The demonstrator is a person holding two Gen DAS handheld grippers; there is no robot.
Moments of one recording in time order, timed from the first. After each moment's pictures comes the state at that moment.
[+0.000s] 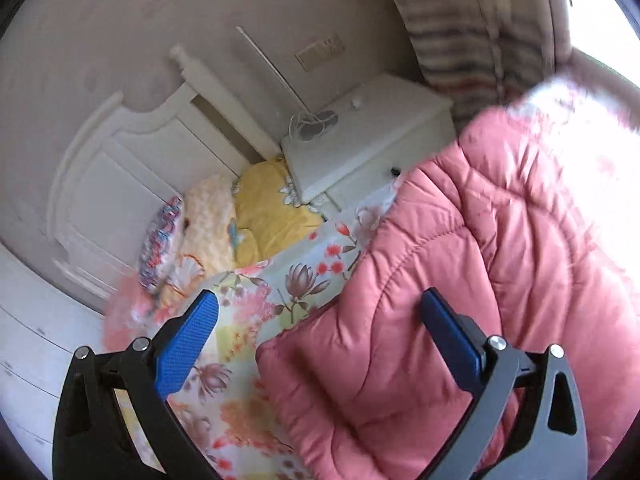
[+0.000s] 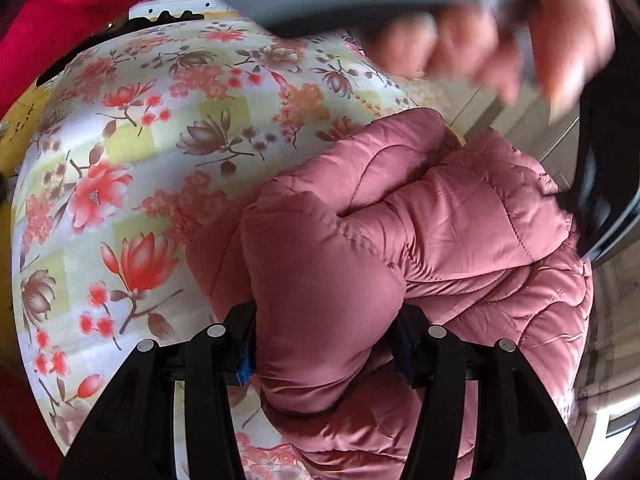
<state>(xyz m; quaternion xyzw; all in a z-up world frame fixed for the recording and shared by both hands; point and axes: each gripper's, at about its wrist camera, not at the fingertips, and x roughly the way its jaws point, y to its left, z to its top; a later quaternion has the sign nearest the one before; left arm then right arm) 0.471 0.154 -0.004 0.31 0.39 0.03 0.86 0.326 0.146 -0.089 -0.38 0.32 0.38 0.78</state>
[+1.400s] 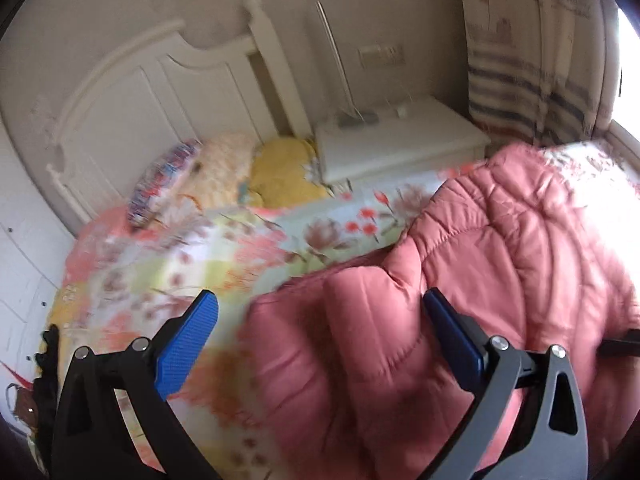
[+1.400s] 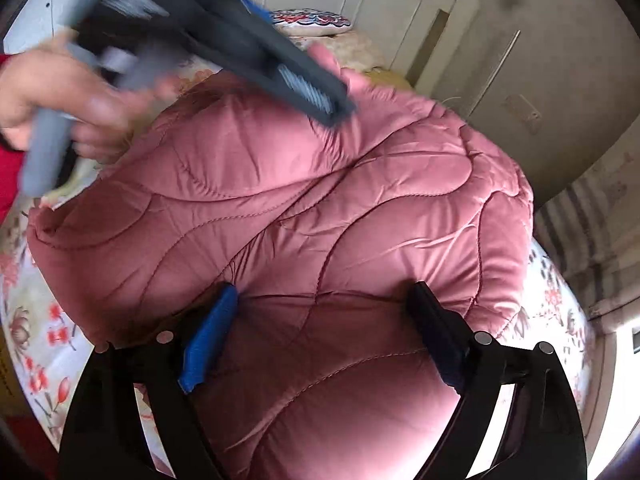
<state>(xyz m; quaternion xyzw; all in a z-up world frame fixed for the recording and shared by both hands) 0.432 0.248 -0.019 0.14 0.38 0.06 0.91 0.405 0.081 -0.092 -0.29 0.40 0.29 0.82</state>
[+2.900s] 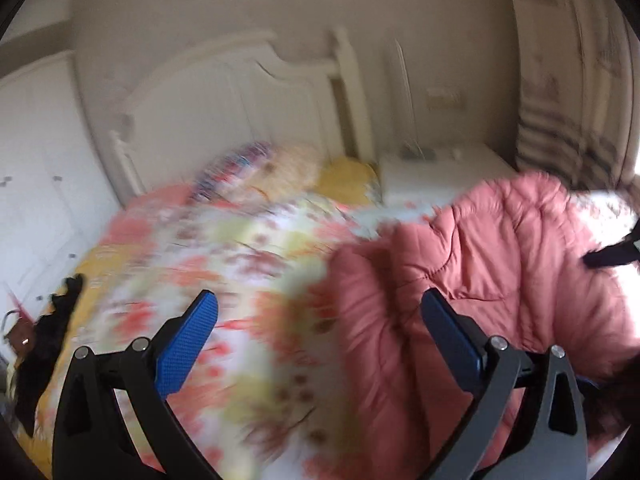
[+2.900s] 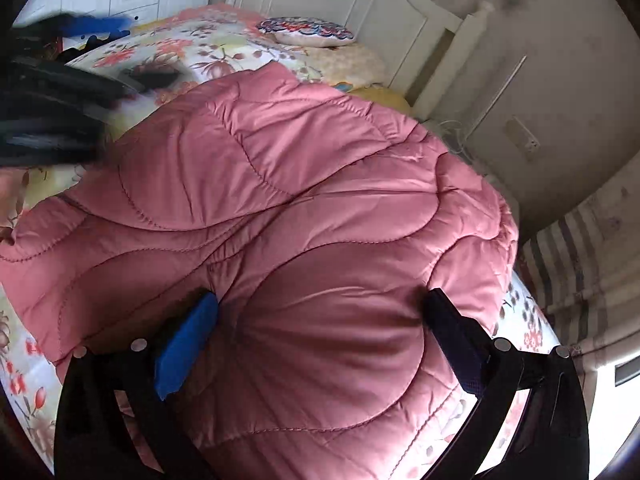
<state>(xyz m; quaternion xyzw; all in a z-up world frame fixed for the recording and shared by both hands) 0.322 0.290 -0.001 0.08 0.29 0.17 0.94 0.445 0.074 -0.088 -0.32 0.38 0.30 0.82</state>
